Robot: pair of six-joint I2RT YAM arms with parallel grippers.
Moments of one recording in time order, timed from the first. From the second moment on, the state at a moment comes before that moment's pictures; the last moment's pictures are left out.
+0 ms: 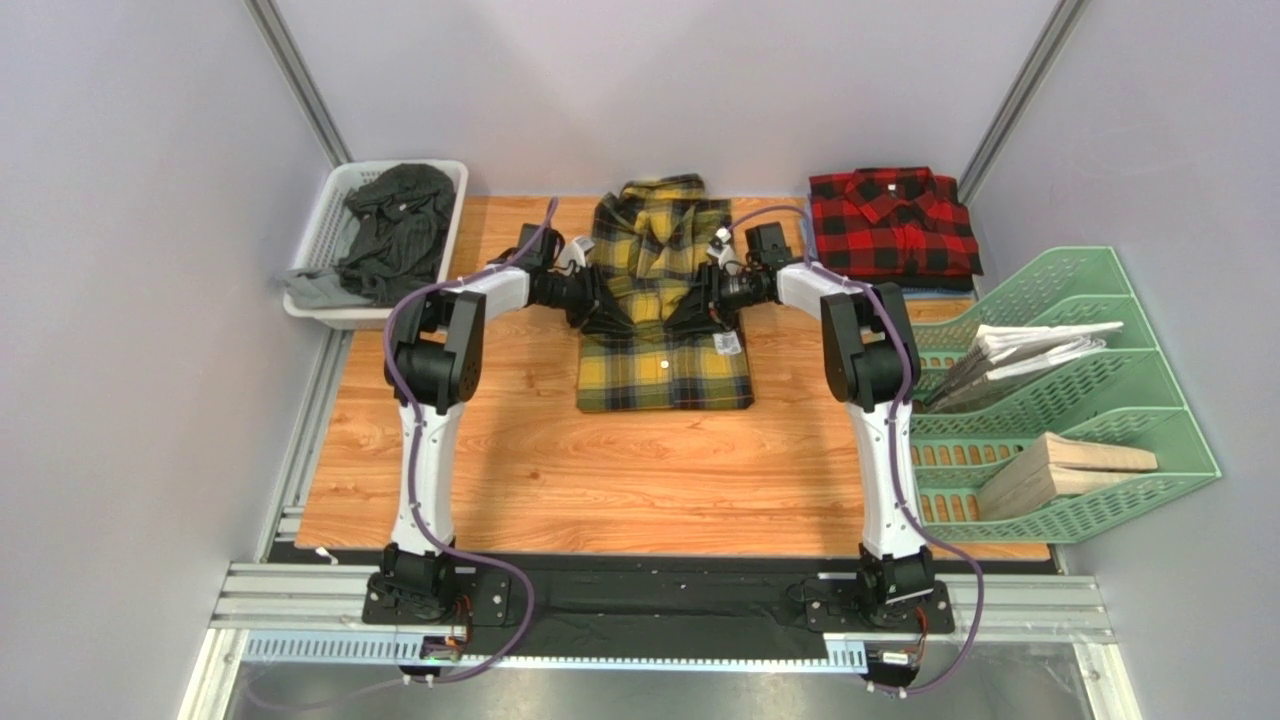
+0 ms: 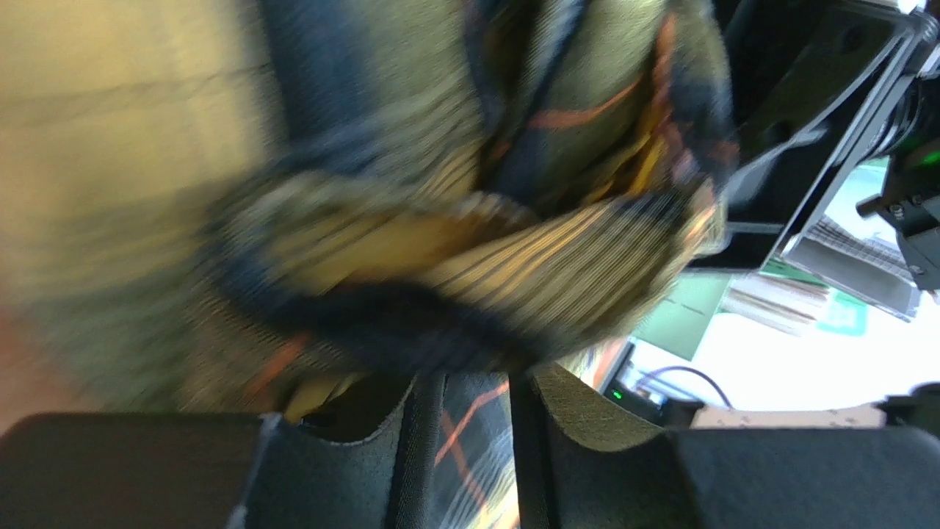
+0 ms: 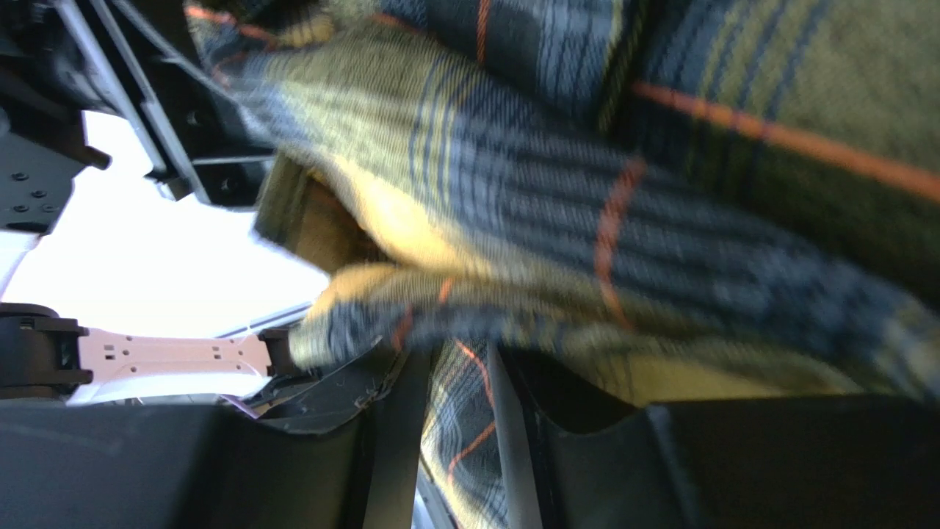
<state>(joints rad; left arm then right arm) -0.25 2.34 1.66 -0.27 0.84 -0.62 0.24 2.43 1.78 -0.34 -0.99 0.54</state>
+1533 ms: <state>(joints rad) -0.19 2.09 1.46 -0.46 1.01 -0.27 0.25 2.17 1.55 -0.54 -1.07 0.36</state>
